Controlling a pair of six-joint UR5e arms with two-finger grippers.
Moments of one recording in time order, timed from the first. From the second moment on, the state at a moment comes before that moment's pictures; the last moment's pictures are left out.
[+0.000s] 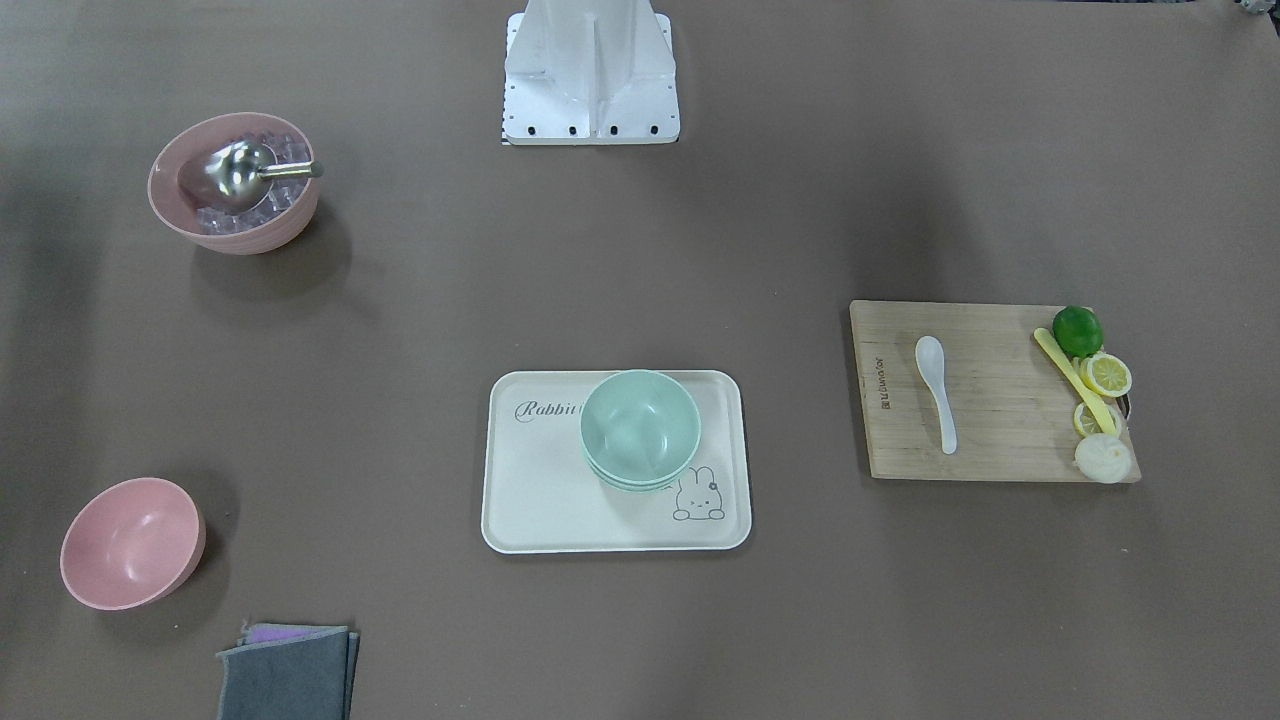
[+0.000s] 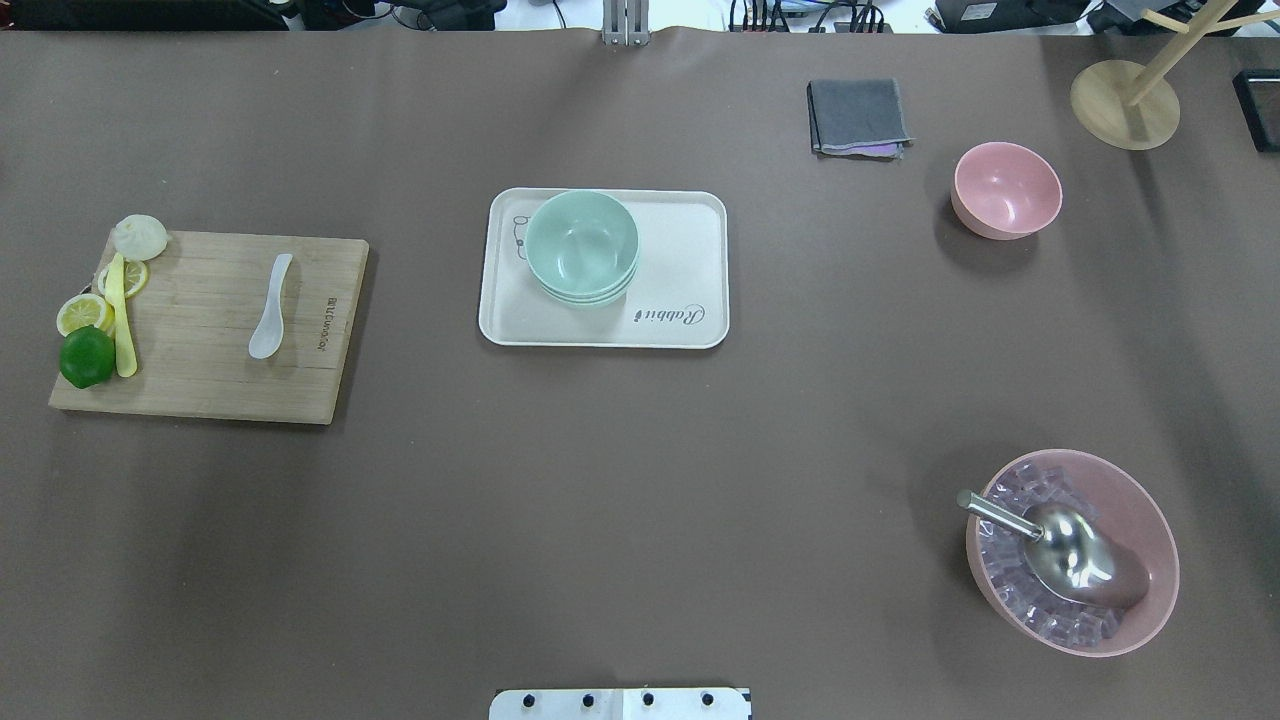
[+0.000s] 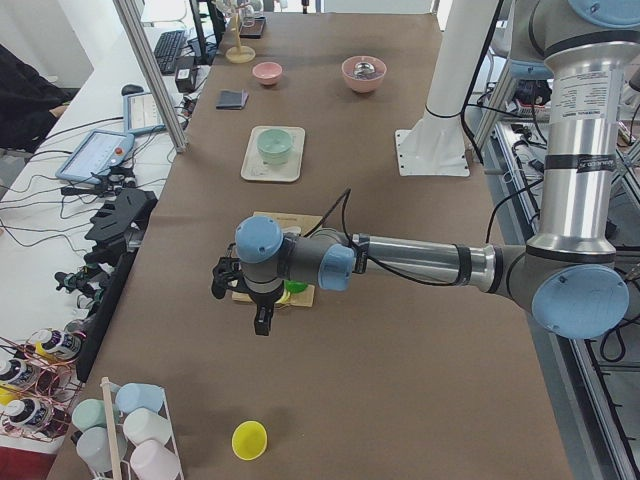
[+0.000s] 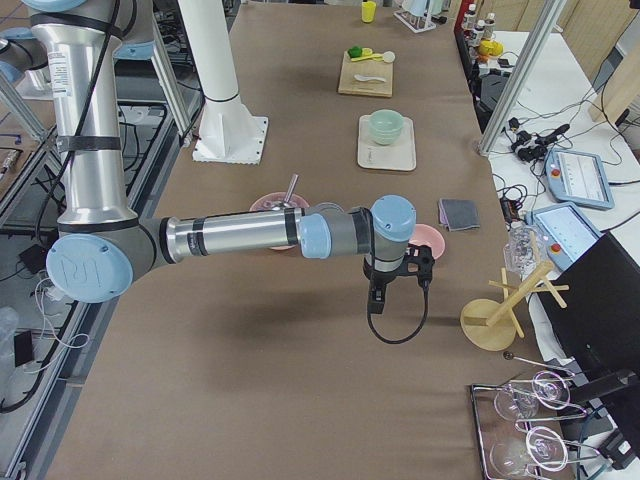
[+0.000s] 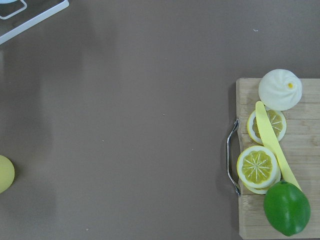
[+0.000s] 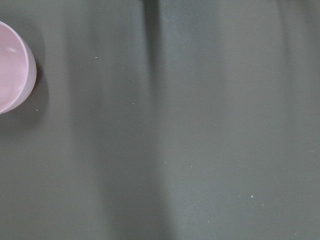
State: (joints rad) left arm -1.52 -1.56 -1.65 -1.68 -2.39 -0.12; right arm 1.49 -1.53 1.67 -1.59 2.39 0.22
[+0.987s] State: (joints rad) left arm -1.51 -1.58 -1.66 -1.69 -2.38 -0.11; right arm 1.49 -1.51 1.69 -1.58 2.39 0.23
